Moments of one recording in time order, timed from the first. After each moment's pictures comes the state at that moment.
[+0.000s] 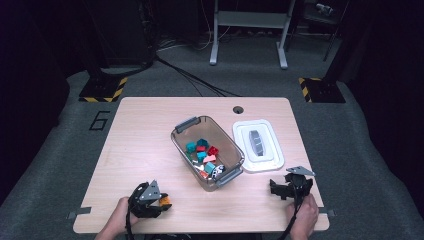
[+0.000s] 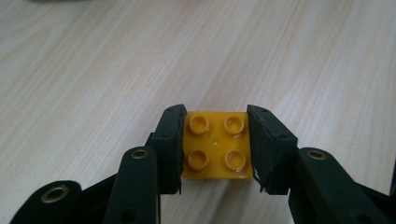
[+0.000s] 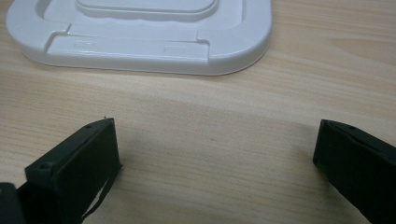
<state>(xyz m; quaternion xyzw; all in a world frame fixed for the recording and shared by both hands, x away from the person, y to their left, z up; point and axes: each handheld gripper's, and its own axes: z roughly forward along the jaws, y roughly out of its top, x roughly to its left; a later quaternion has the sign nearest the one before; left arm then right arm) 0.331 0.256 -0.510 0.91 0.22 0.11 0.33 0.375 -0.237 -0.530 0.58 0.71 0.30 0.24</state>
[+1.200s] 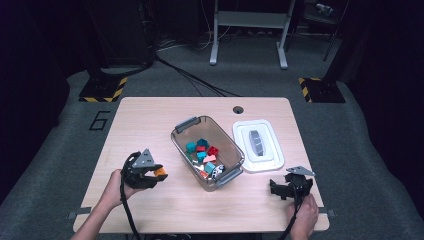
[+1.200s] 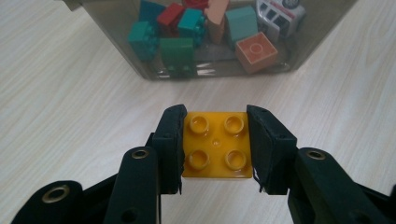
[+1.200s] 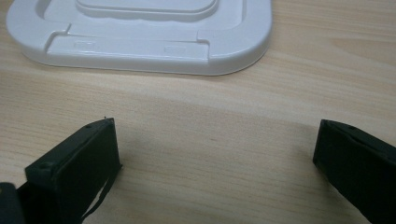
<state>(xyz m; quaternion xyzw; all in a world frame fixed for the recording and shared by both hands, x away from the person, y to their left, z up) 0.376 0.262 -0.424 0.89 0.26 0.14 0.34 0.375 -0.237 -0.529 0.58 0.71 0.30 0.24</state>
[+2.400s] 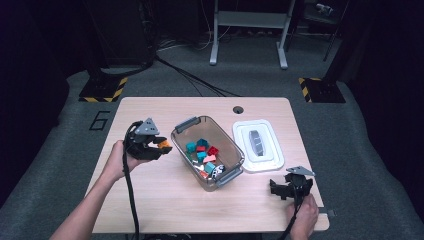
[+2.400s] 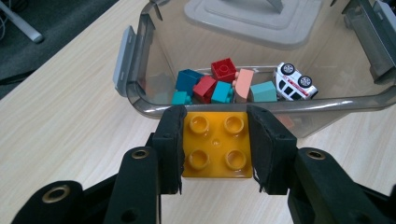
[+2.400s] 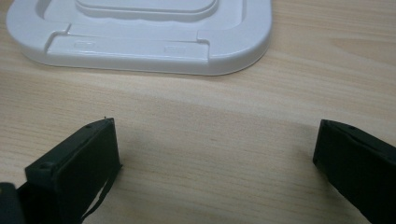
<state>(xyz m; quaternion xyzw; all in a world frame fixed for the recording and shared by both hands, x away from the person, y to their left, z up) 0.417 0.243 -0.349 0.88 0.26 0.16 0.35 0.375 -0.237 -0.530 0.58 0.71 0.30 0.25</state>
